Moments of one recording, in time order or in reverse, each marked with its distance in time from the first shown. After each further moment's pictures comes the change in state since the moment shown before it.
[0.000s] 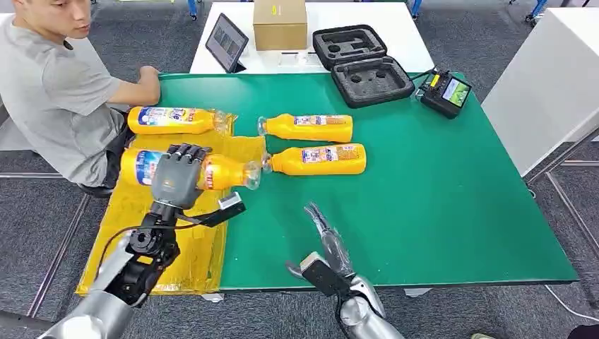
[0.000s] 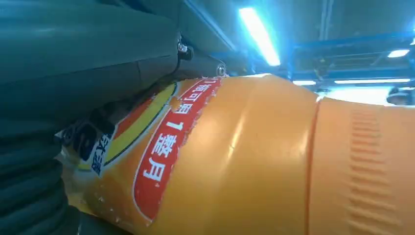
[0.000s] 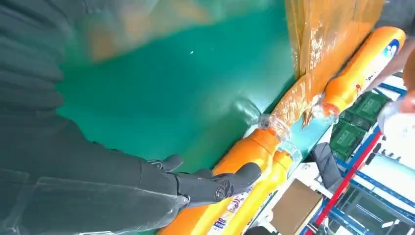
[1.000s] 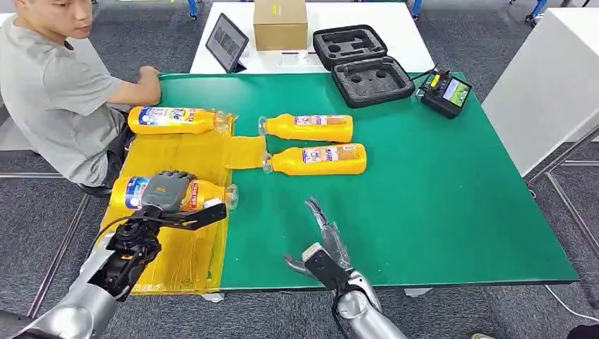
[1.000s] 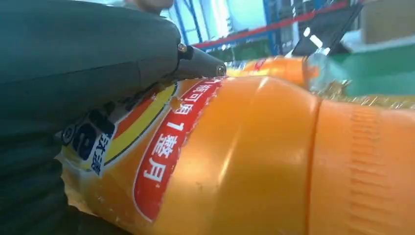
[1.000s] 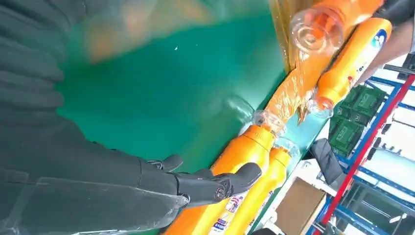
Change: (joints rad) left arm -0.047 0.057 0.039 0.161 0.105 -0.435 -0.019; right arm -0.033 0.007 0.024 0.023 -0.098 0.007 0.000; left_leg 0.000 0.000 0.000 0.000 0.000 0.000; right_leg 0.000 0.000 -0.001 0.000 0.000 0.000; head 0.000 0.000
